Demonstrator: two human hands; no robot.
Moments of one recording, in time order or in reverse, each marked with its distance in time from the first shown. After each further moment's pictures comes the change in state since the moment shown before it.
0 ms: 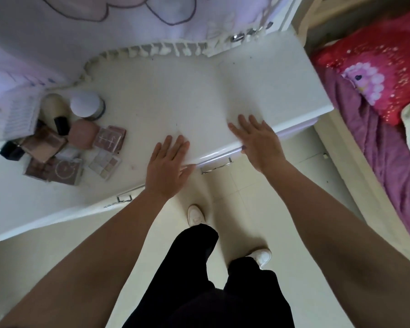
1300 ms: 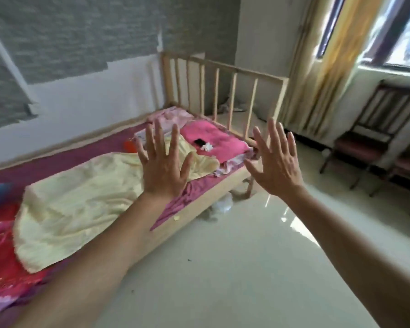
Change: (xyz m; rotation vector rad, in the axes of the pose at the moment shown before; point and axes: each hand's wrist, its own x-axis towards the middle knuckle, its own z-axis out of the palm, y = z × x) left_hand -0.168 0.662 -0.329 -0.649 0.292 1.652; right_hand -0.771 -0.077 -0.236 -0.504 0.570 1.960
